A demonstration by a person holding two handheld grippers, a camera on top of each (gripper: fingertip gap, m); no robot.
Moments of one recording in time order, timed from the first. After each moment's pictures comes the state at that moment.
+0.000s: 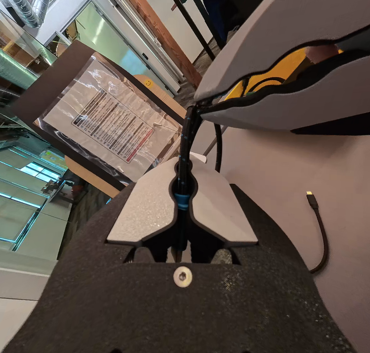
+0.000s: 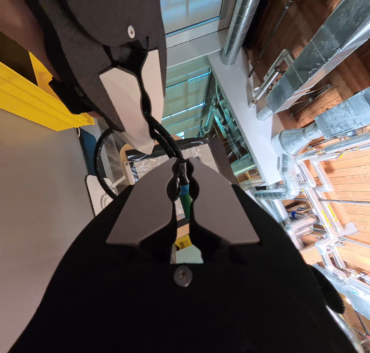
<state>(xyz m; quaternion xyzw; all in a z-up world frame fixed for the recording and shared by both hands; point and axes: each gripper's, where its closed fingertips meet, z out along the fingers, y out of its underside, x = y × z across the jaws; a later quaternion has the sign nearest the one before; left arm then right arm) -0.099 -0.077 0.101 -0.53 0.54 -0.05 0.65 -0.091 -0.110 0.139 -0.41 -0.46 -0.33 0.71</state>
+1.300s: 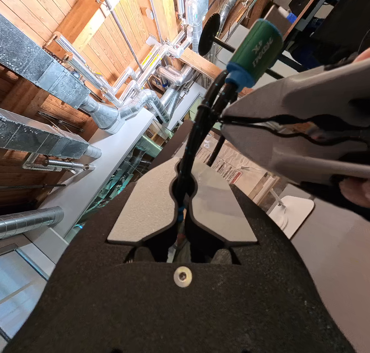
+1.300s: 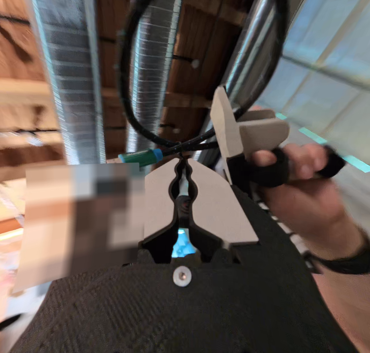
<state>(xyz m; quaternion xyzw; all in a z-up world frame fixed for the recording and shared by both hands) -0.127 -0.082 0.168 -0.32 0.44 0.11 0.83 -0.133 -0.144 0.158 -0.30 -0.07 0.92 0.26</state>
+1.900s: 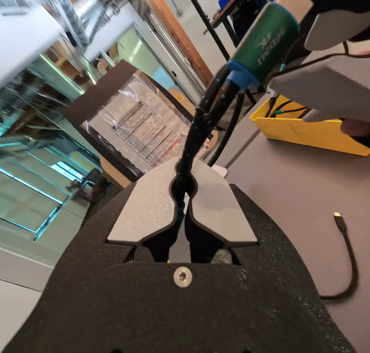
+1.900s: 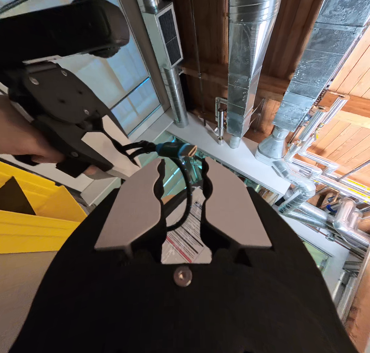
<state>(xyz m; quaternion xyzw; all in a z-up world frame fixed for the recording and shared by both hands) -0.122 -0.073 0.135 -0.51 0.49 -0.04 0.70 -0.090 -0.151 0.178 -0.31 -0.31 -0.13 0.89</state>
